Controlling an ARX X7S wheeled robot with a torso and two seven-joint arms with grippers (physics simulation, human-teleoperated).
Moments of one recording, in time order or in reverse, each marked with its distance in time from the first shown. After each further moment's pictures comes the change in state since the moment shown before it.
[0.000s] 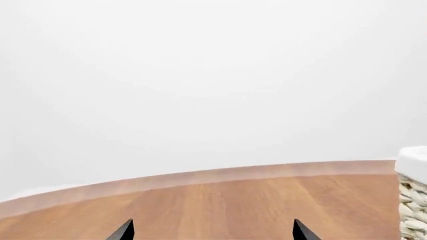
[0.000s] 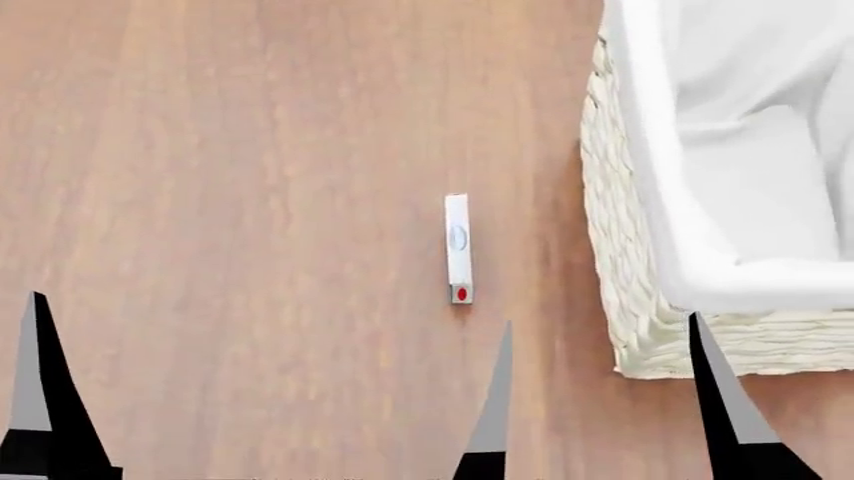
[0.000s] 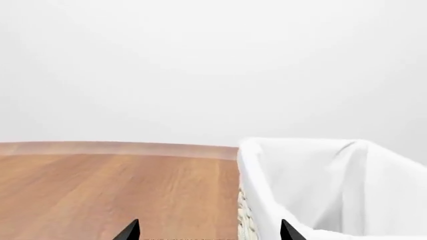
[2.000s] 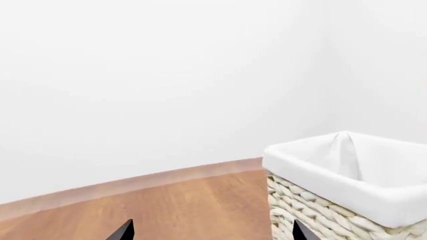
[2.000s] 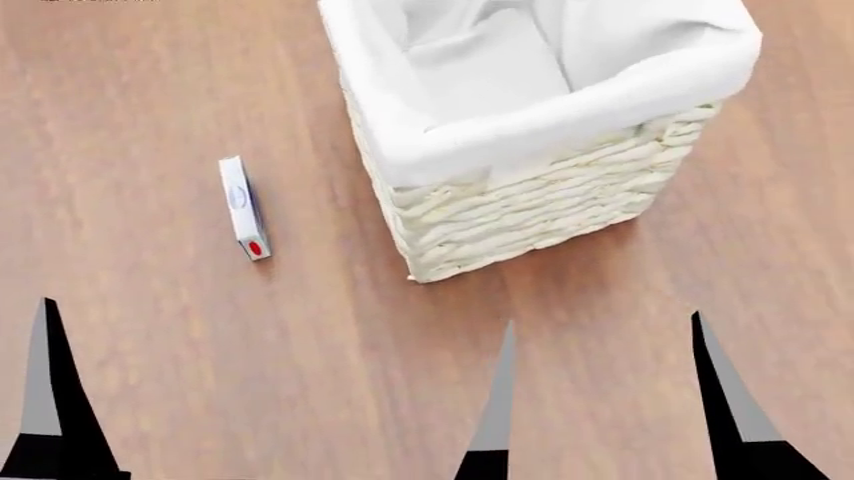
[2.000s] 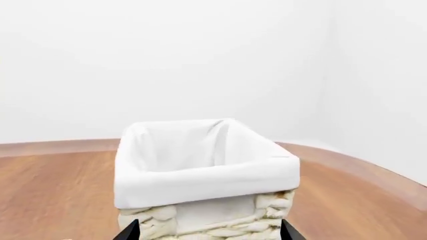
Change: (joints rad) left arm -0.003 -0.033 0.035 -0.019 -0.008 0.021 -0.042; right arm 0.011 0.043 -0.019 -0.018 0.029 0.023 0.044
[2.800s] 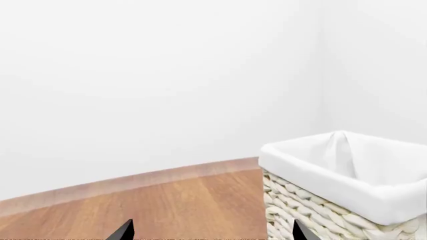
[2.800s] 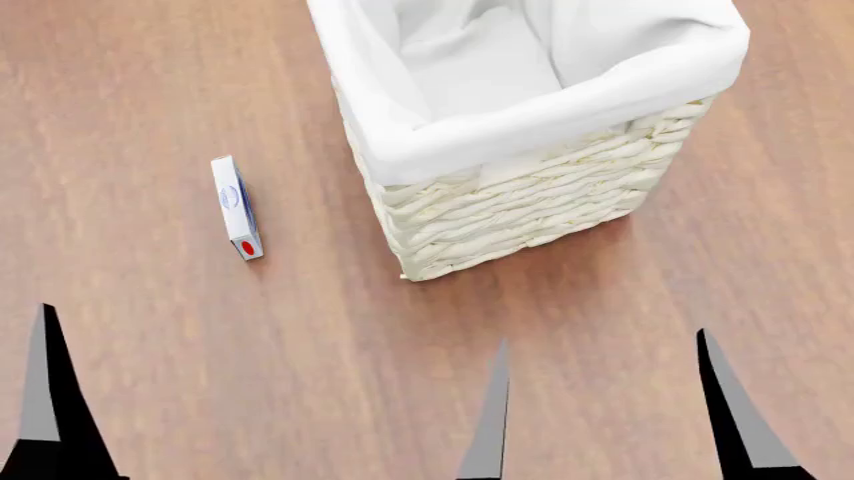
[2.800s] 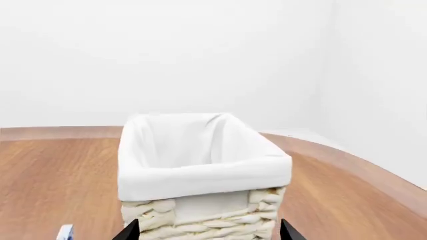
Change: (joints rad) left arm 0.011 -0.014 0.003 -0.020 -0.014 0.036 -0.011; right arm -0.007 0.092 -0.042 -0.213 0.044 0.231 0.123
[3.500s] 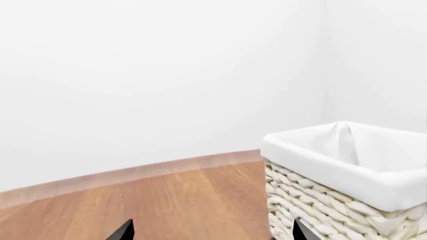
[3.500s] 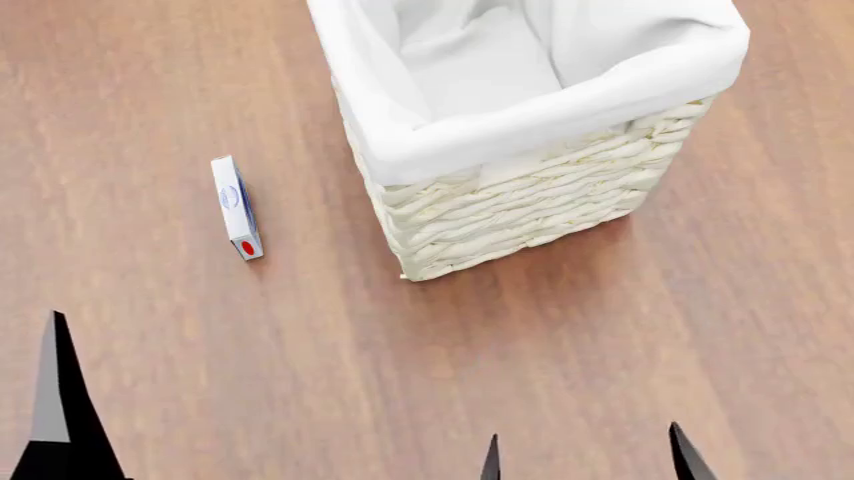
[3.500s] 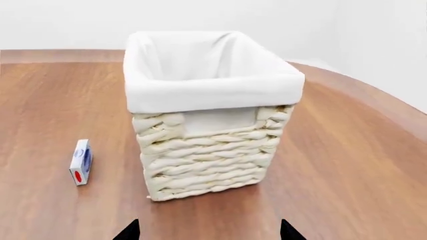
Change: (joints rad) left arm 0.004 -0.005 0.006 -0.051 -0.007 0.035 -0.009; right arm 0.446 0.562 -0.746 -0.031 0.460 -0.158 0.764
